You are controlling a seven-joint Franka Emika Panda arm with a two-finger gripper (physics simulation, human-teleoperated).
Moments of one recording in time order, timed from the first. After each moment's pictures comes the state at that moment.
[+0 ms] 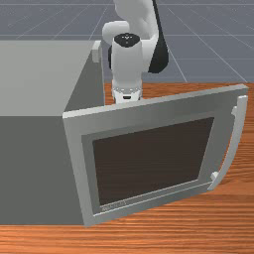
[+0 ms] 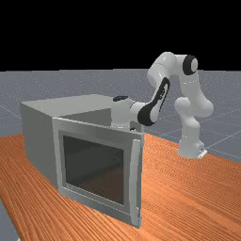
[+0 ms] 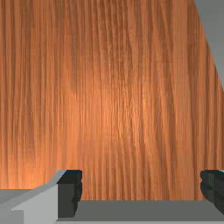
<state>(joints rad) 0.00 0.39 0.00 -1.96 0.00 2.36 -0.79</state>
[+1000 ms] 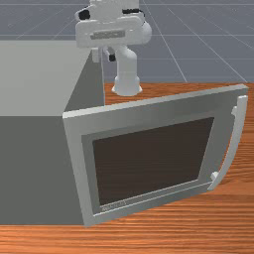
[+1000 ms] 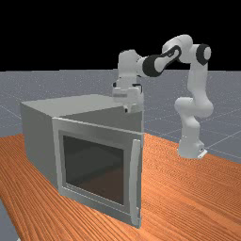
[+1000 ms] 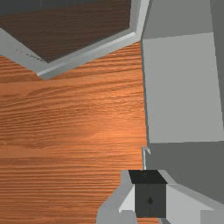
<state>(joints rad) -0.05 -0.10 -0.07 -2.08 0.10 2.02 0.69</state>
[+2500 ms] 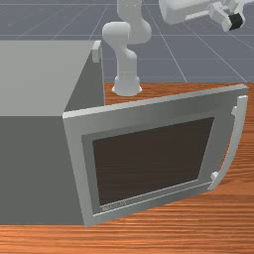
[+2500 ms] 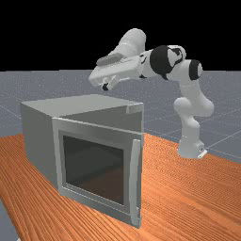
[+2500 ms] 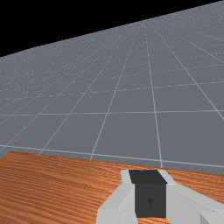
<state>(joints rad) 0.13 0.52 0.09 -1.20 0.19 2.61 0.74</state>
